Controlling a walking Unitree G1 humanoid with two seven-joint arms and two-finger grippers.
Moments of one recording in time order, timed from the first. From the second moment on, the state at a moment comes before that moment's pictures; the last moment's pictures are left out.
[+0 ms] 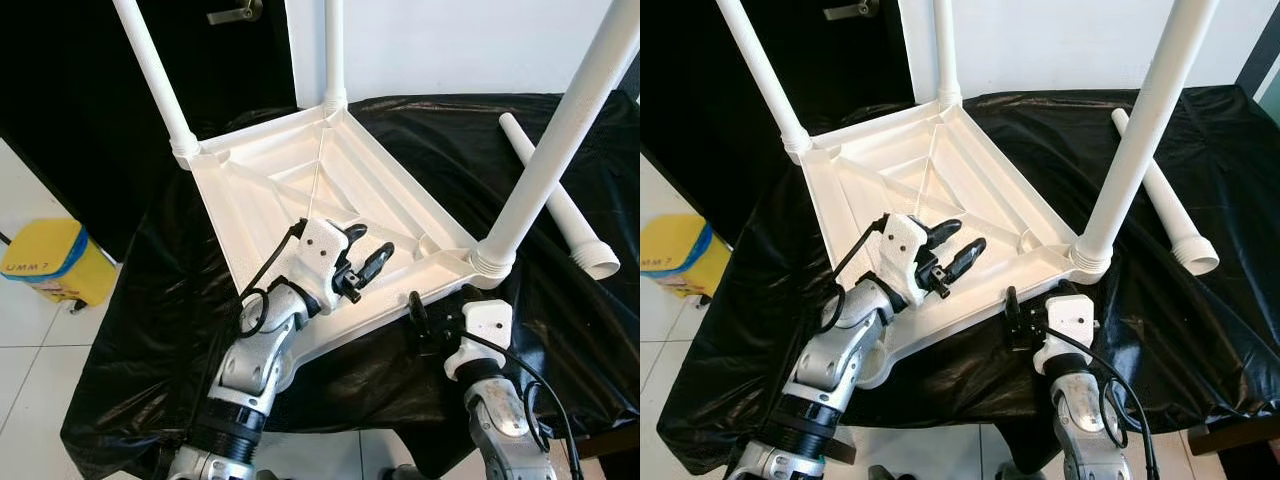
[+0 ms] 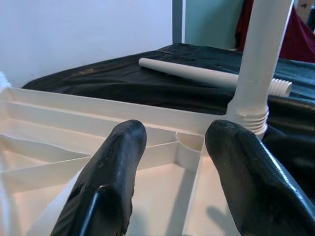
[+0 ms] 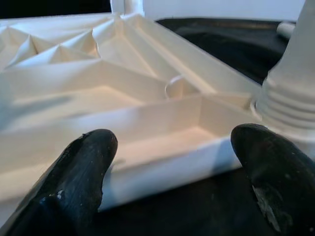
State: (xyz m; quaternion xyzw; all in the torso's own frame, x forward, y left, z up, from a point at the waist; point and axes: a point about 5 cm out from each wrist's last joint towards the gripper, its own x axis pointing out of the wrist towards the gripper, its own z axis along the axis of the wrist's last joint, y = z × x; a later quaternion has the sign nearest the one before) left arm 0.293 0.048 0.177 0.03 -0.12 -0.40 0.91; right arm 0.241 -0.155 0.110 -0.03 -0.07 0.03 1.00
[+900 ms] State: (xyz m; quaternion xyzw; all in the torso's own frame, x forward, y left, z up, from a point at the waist) left arm 0.300 0.060 0.182 0.04 -0.15 -0.39 0.91; right arm 0.258 -0.164 0.110 -0.04 -0.09 0.01 0.99
